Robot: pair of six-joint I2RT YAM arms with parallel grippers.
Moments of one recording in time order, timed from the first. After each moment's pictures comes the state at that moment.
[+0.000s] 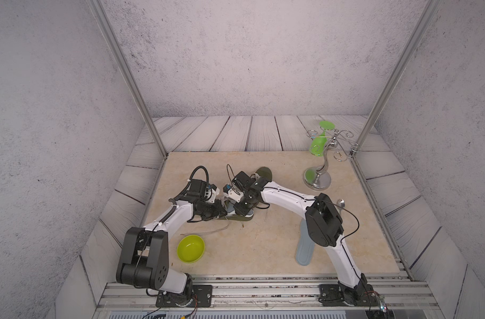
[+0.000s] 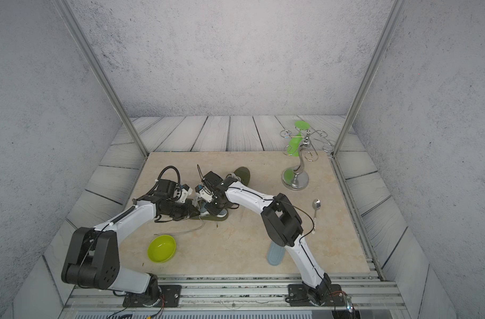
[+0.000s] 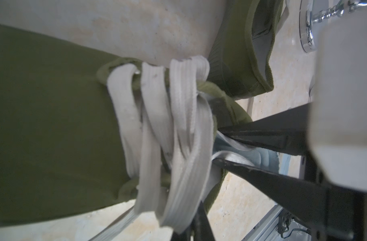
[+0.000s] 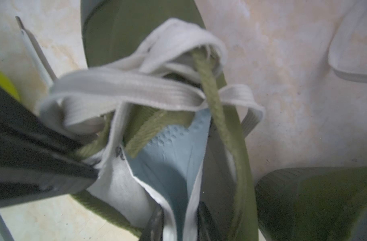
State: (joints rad) left arm -0.19 1.47 0.86 -0.53 0.58 -0.30; right arm 0.88 2.23 1.90 -0.83 -0.21 -0.11
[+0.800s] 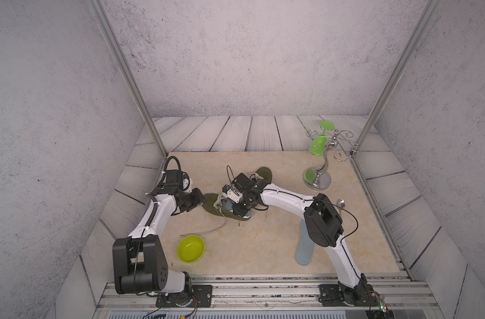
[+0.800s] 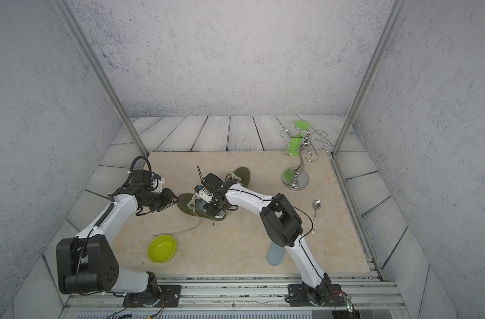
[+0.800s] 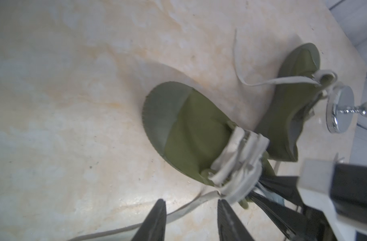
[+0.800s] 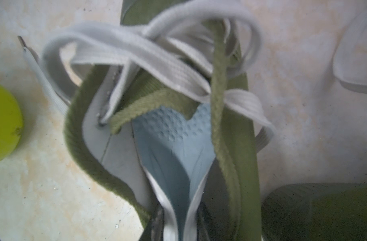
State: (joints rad) left arm 0.08 1.47 1.04 -0.69 0.38 -0.32; right arm 0.89 2.23 1.86 -0.74 -0.22 -0.09
